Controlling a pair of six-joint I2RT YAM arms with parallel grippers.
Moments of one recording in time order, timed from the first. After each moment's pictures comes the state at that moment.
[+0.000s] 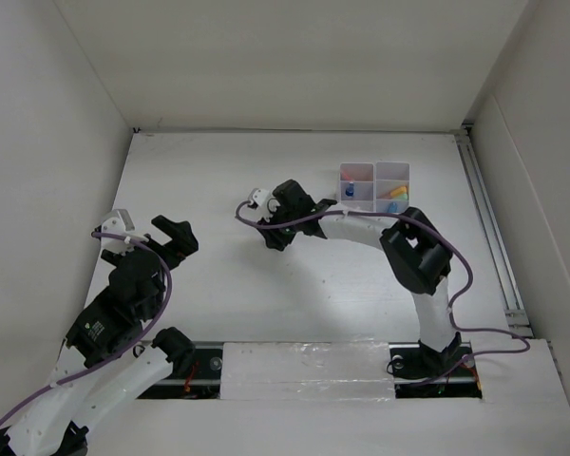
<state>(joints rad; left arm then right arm) -0.68 0.44 0.88 -0.76 -0.81 -0.72 0.80 2.04 1.44 -0.22 -0.27 -0.20</state>
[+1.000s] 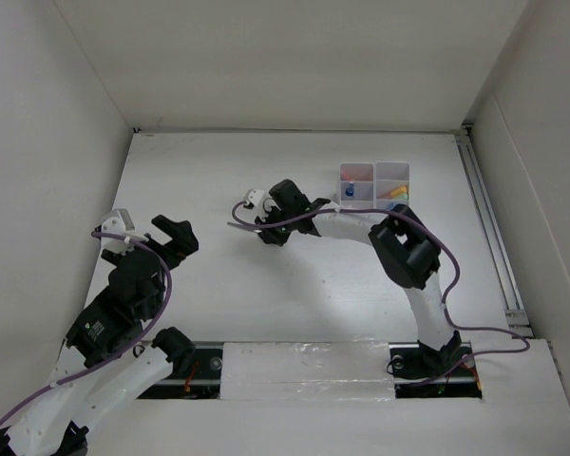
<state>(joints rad) -0.68 0.44 0.88 -0.76 -0.81 -0.72 0.79 2.16 1.53 -0.21 -0.31 -0.24</state>
